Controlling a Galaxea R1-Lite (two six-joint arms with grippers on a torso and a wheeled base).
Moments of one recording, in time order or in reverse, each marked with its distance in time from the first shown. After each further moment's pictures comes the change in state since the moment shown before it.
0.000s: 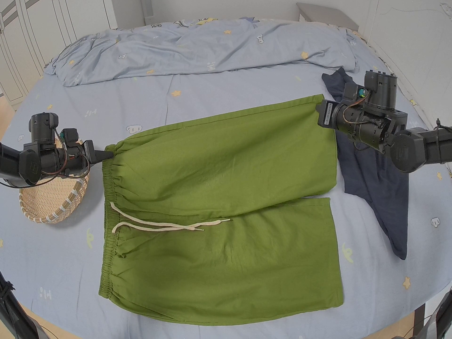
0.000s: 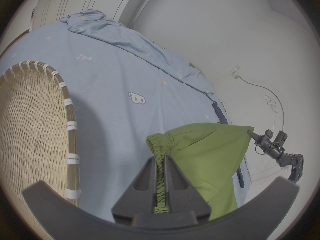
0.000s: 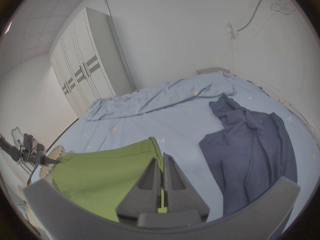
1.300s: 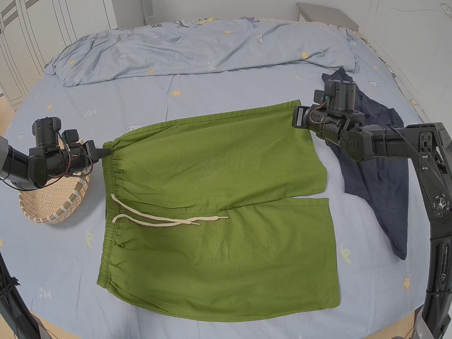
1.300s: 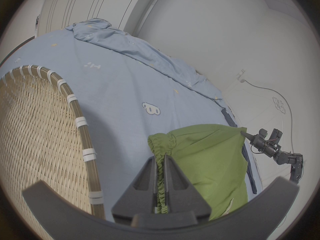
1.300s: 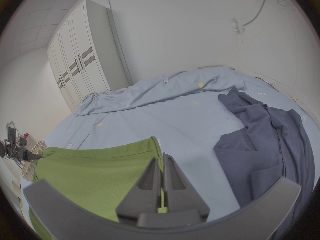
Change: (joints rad) left arm 0.026 0.098 -0.036 -0.136 0.068 -0.009; right arm -0.028 0.376 -0.481 0.121 -0.011 -0.034
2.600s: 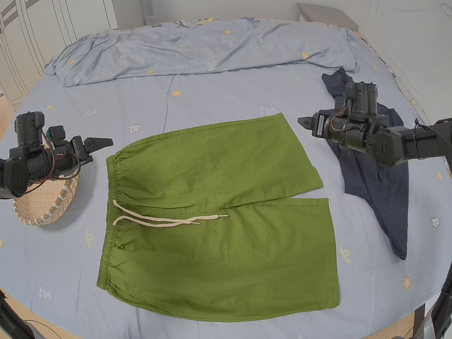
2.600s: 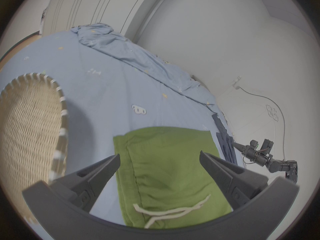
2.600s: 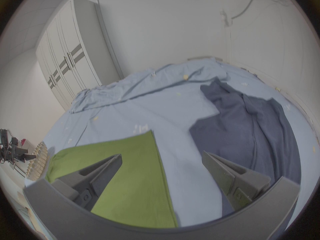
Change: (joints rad) left arm -0.036 -0.243 0.198 0.010 0.000 -0.090; right arm -0.002 -0.219 0.316 0.033 -0.024 0.066
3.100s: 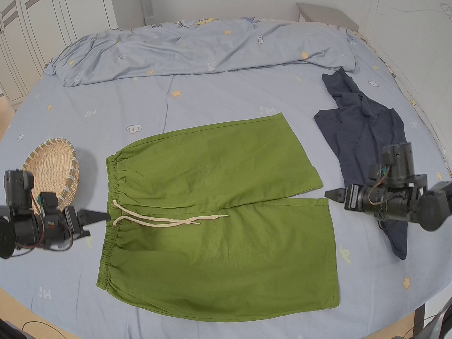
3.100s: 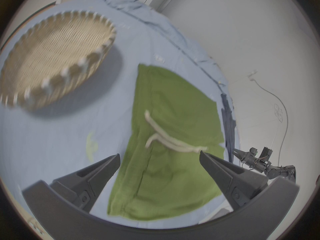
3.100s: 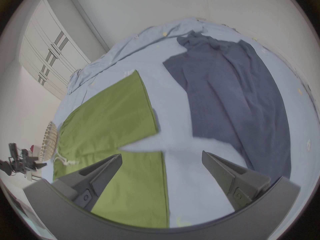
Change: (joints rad) left arm 0.006 -0.254 0.483 0.087 -0.009 -0.024; right arm -0.006 -0.338 0.735 -0.071 0.074 0.169
